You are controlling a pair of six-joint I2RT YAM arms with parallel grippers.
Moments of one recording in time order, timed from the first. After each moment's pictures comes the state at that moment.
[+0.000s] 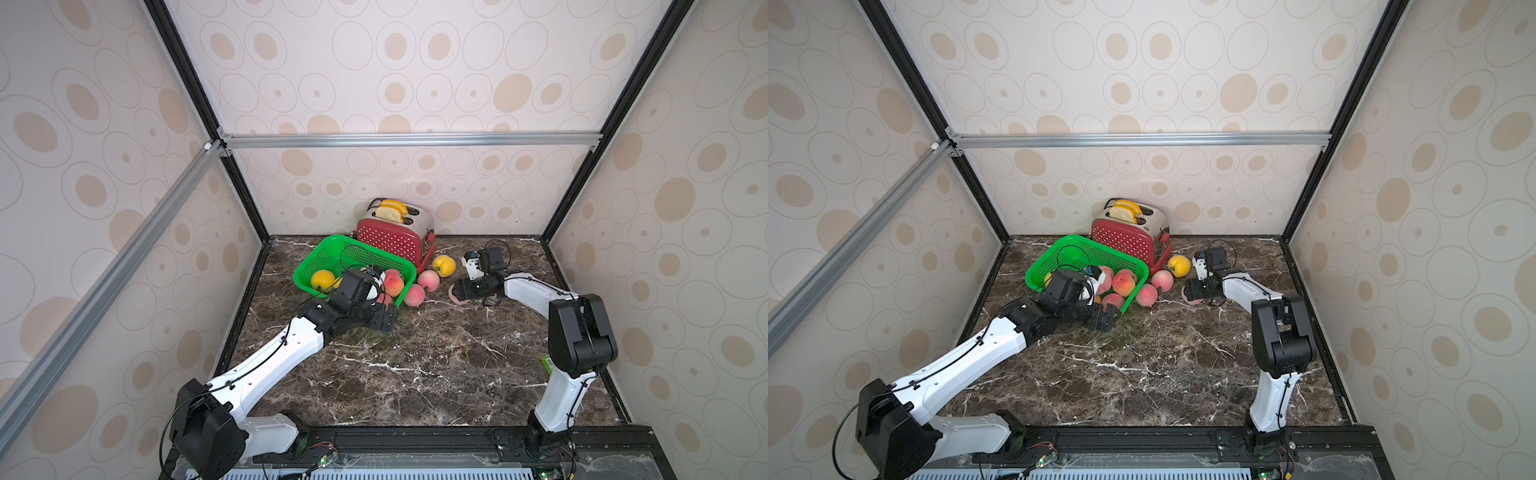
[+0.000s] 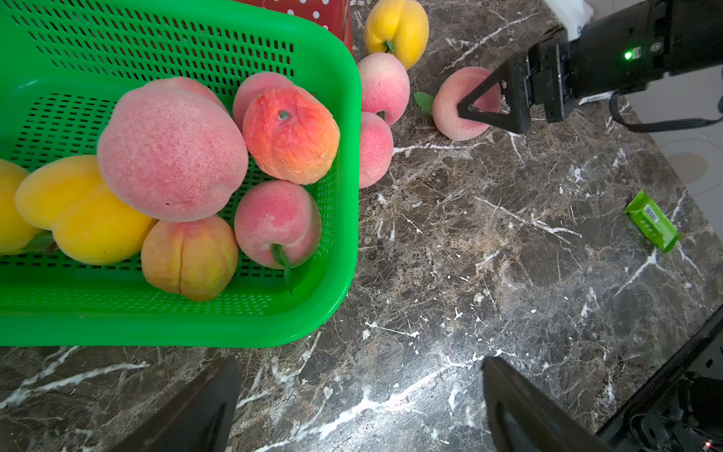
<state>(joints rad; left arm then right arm) -0.63 1.27 1.06 -0.60 0.04 -0.26 0.31 1.84 1.24 -0.40 -0.17 0.01</state>
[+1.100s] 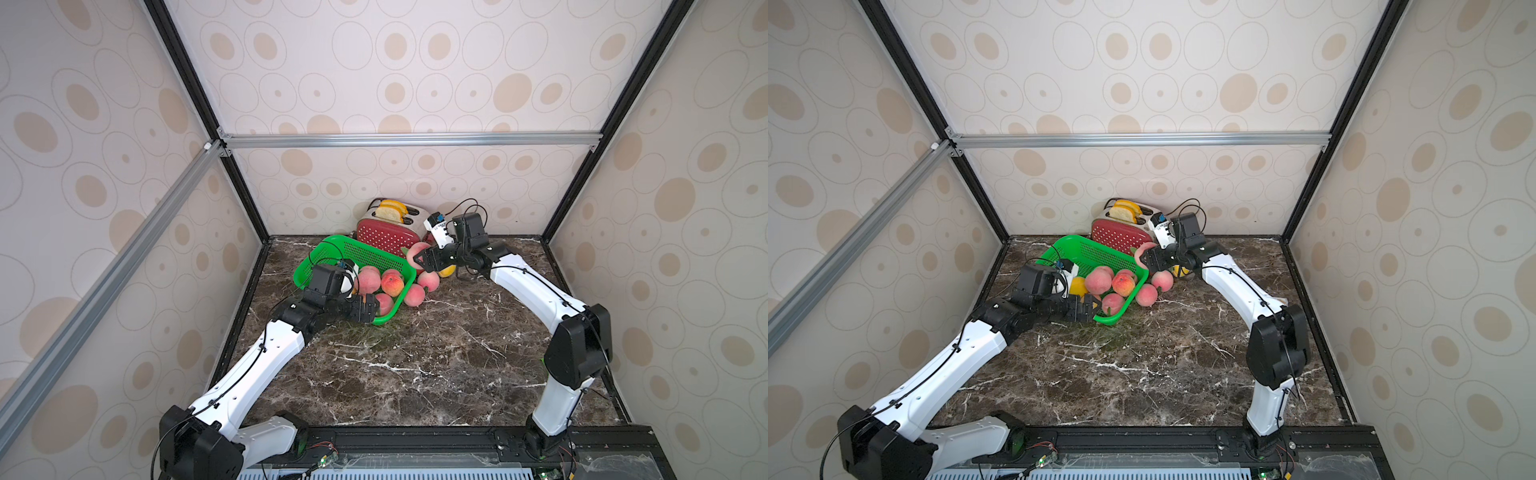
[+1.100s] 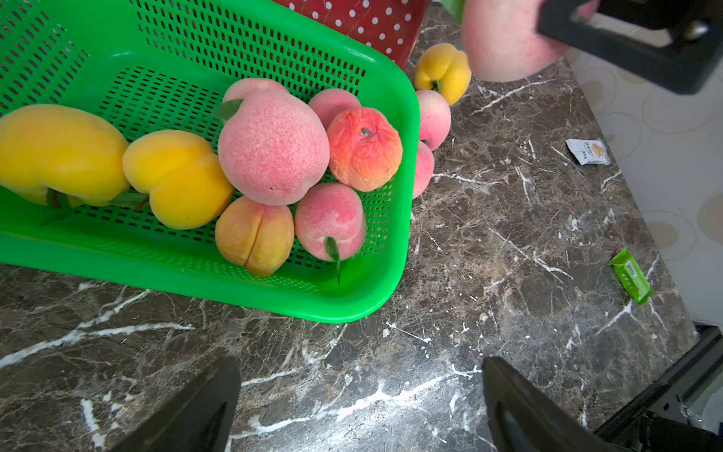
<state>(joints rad) -0.43 1.17 1.04 -0.65 0.15 -0.31 0.55 1.85 1.68 -0.49 -0.30 -0.04</state>
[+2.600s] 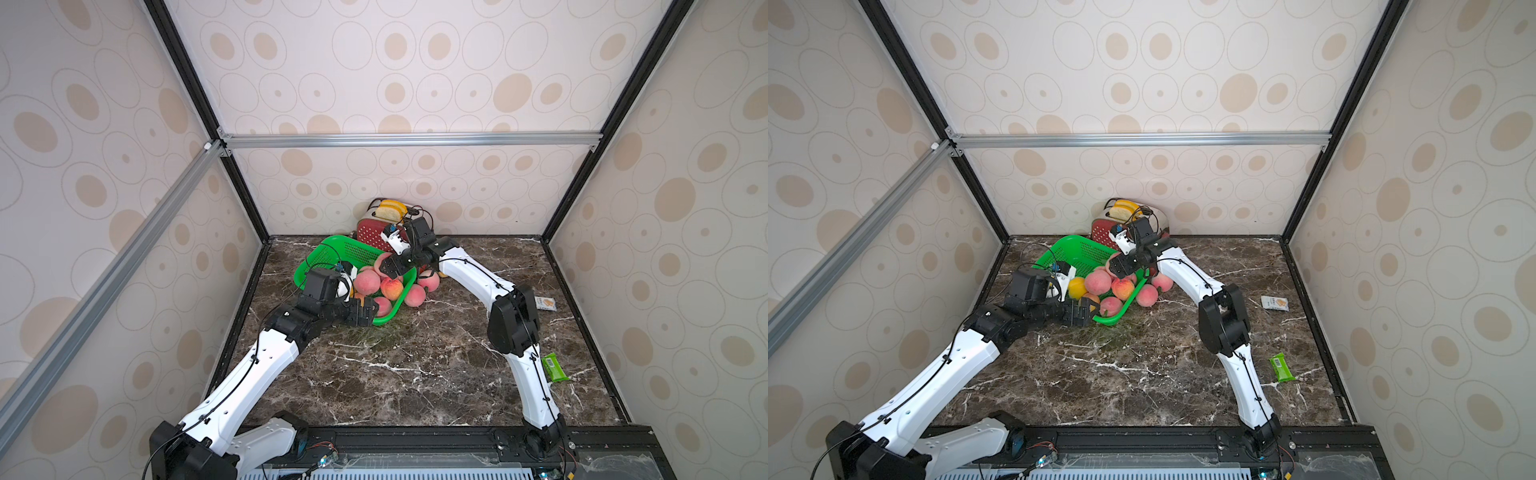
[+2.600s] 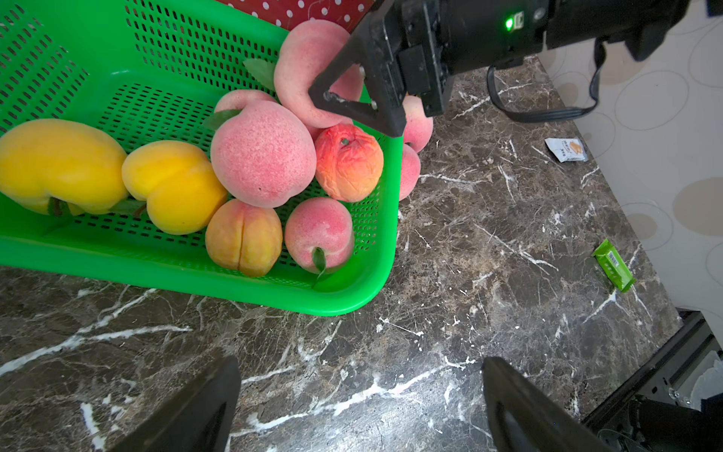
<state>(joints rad) -0.43 1.11 1.01 -0.65 0.16 -0.27 0.68 2.29 2.14 -0.64 -0.25 -0.12</state>
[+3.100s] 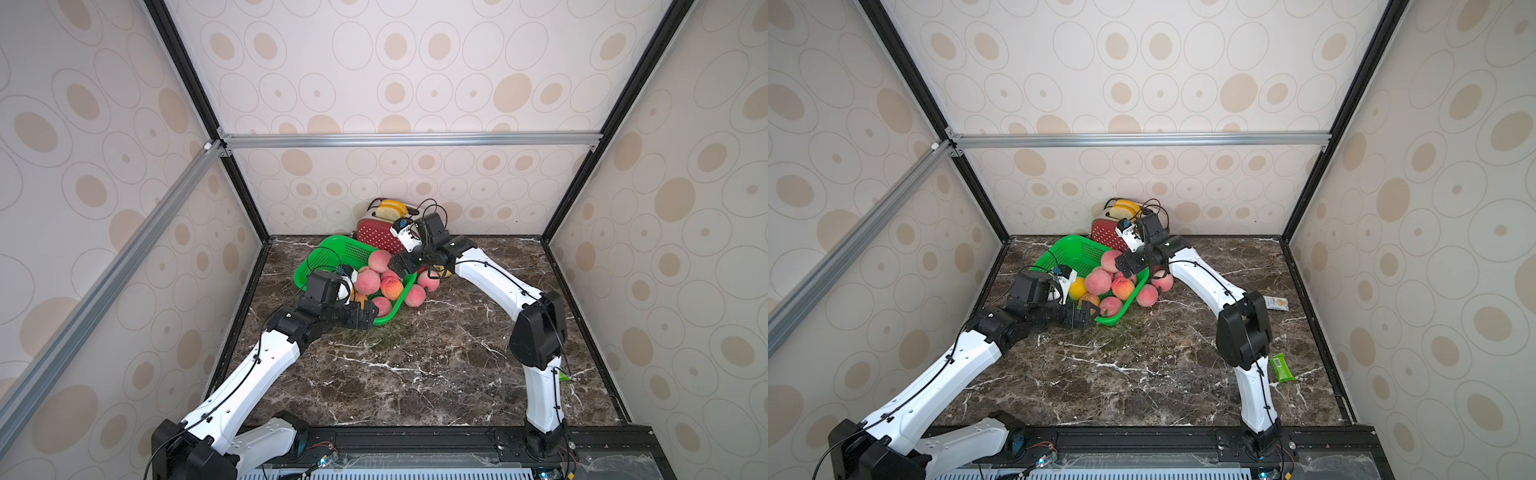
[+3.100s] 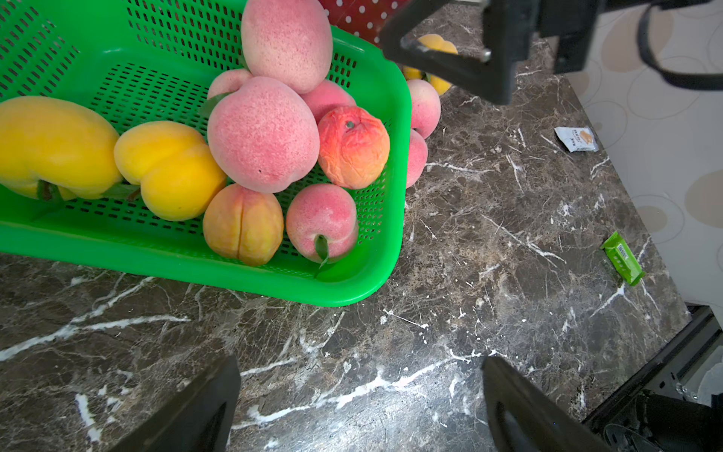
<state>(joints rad) -0.43 1.11 0.98 -0.64 0.16 -0.27 0.68 2.01 1.89 -0.61 -0.14 -0.14</state>
